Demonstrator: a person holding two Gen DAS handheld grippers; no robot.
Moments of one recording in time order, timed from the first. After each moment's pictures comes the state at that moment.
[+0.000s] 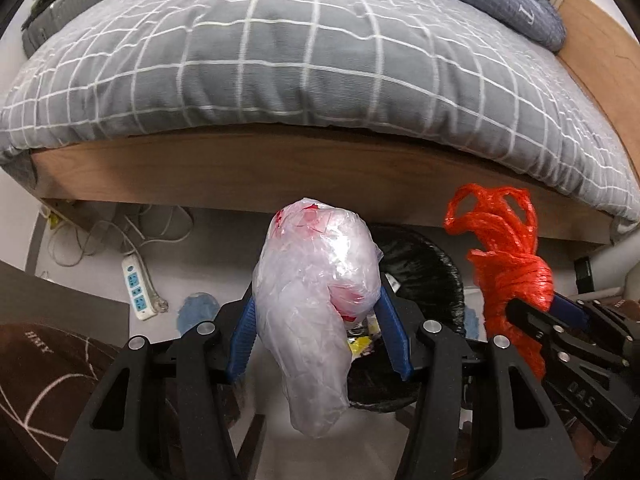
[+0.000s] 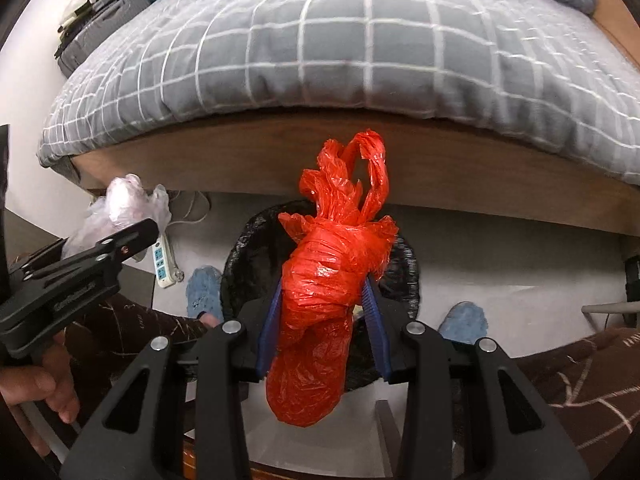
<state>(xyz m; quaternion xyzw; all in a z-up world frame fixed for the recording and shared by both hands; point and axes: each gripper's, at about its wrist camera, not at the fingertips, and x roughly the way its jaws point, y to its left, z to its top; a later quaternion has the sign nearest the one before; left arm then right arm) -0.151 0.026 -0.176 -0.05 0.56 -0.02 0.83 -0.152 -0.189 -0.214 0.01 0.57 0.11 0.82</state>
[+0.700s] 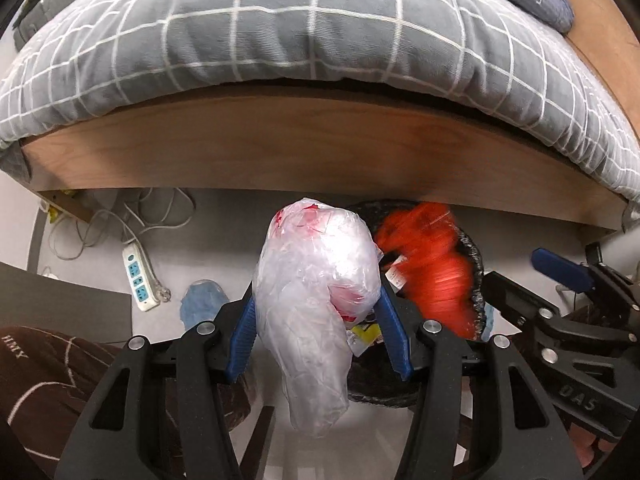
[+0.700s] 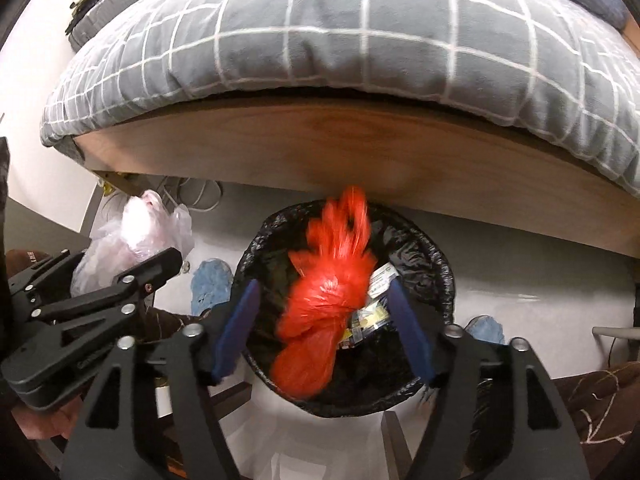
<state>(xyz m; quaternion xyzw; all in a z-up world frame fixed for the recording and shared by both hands) -0.143 0.021 -0.213 -0.03 0.59 -0.02 0.81 -0.134 -0.173 -0.241 0.00 0.57 0.13 0.81</state>
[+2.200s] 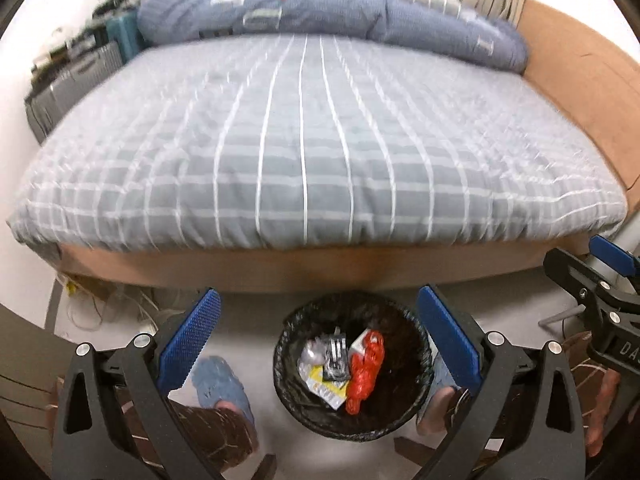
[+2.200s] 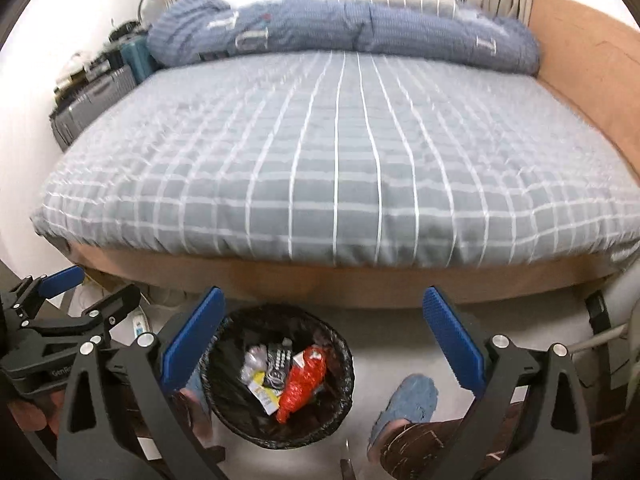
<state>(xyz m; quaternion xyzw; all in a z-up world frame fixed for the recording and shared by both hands) -0.156 -0.022 -0.056 0.00 0.45 -0.04 0.89 -0.167 -0.255 -0.064 0.01 0.41 0.04 0.91</state>
